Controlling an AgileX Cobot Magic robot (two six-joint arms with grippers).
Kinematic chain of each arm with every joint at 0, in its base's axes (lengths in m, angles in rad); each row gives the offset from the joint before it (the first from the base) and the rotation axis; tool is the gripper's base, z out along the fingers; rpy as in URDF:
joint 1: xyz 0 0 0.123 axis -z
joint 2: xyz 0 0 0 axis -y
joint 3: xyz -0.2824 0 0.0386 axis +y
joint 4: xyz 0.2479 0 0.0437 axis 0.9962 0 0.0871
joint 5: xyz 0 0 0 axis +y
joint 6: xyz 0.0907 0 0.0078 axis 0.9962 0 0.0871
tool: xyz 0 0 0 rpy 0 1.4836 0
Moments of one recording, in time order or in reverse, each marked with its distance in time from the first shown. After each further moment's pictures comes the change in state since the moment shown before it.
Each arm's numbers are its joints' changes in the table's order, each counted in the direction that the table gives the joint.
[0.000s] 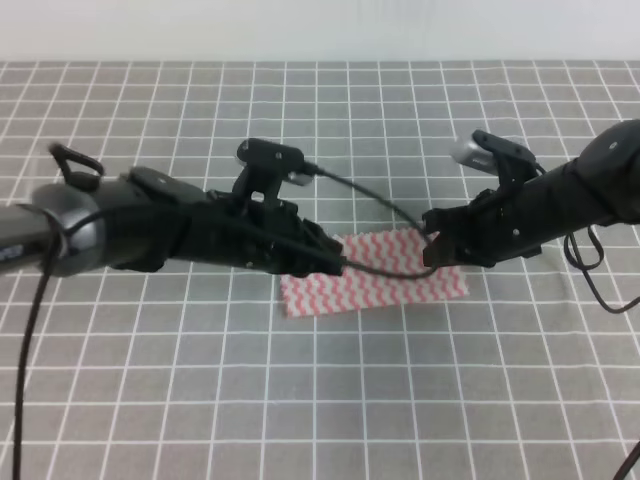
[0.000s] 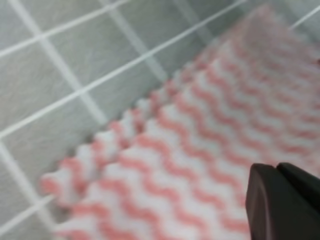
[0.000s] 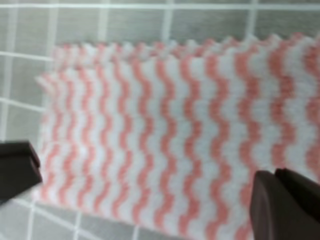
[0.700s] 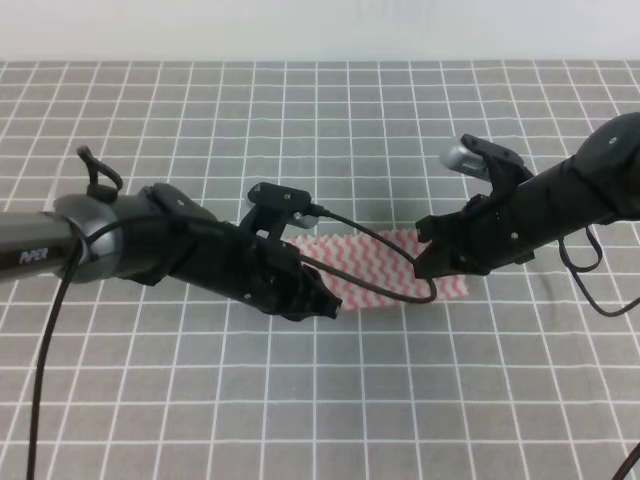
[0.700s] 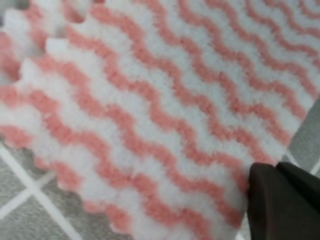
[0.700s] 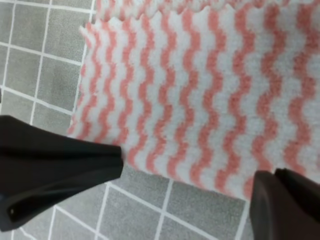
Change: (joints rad) left arm 0.000 -0.032 -0.006 0.235 0.093 -0.225; right arm -0.015 0.050 0.001 -0.010 0.090 -0.005
